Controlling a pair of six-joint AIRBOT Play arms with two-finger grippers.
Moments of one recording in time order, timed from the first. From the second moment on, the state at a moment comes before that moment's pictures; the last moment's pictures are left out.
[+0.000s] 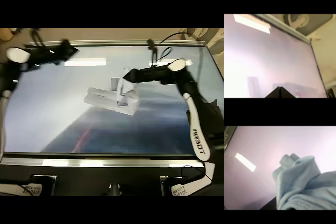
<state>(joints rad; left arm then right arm) -0.07 -1.52 1.74 0.73 -0.80 -1.52 0.17 -1.73 1.62 -0.49 1.01 0.97</state>
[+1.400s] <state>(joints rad) 0.06 -1.18 1.67 0.84 -0.93 -1.44 0.08 -1.88 1.47 -0.70 1.10 1.20</state>
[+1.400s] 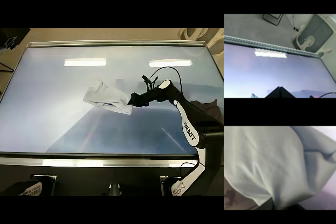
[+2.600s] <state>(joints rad) 0.04 -1.18 1.67 0.84 -0.85 -1.42 -0.98 -1.44 1.61 -0.80 1.51 1.09</state>
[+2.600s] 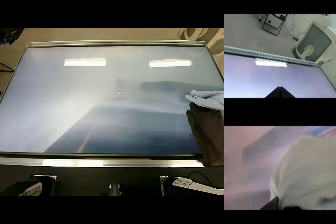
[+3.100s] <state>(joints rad) 0.03 -1.20 1.67 0.84 -0.81 -1.39 -1.03 -1.36 1.51 -1.35 1.82 1.06</state>
